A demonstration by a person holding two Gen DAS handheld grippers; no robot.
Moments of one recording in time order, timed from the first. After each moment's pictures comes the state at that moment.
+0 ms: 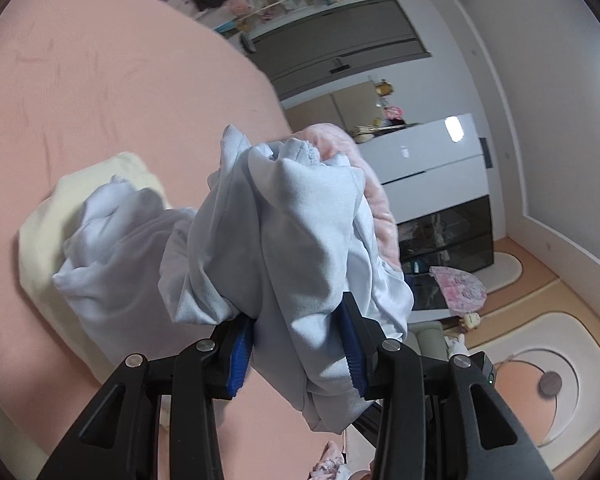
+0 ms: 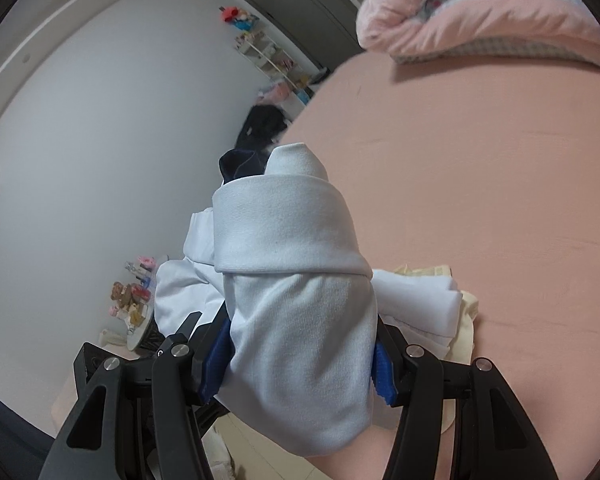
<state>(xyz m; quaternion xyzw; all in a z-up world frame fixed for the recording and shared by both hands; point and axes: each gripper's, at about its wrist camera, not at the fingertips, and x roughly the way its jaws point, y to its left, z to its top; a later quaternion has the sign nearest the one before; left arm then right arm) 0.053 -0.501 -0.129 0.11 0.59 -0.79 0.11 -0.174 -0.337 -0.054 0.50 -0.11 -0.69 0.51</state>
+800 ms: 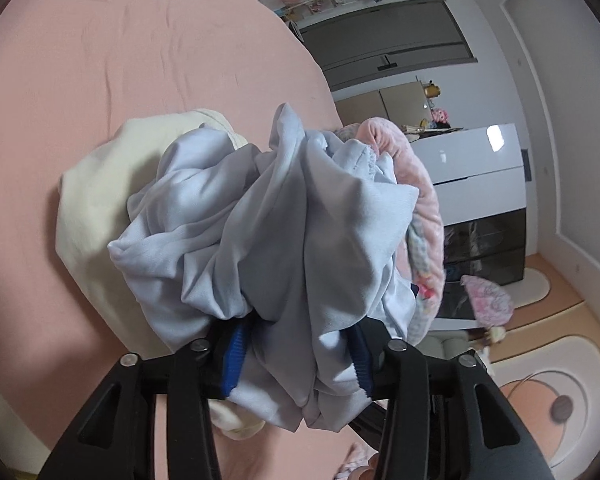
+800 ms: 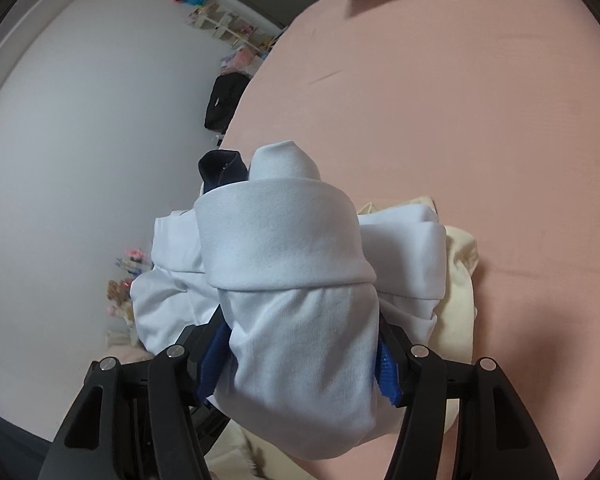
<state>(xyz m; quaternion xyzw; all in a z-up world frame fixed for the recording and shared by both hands) 0.059 -0.501 -0.189 0.15 0.62 -0.76 0.15 -0.199 -0.348 -0.150 0.58 -0.13 -0.65 0.48</state>
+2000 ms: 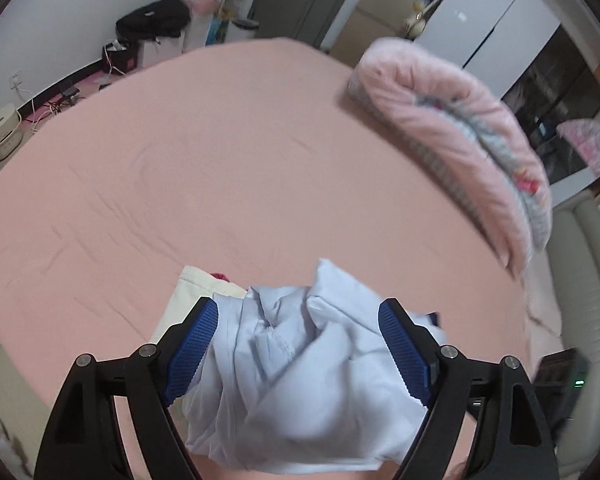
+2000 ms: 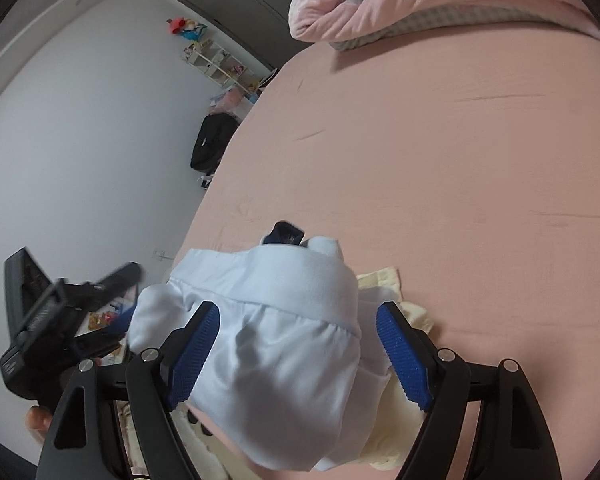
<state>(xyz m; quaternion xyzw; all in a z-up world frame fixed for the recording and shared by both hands) -0.041 -0.555 -0.093 0.39 0.33 -0.83 0.23 -0.208 -0.326 -0.116 0.52 -0.13 -0.72 0.44</state>
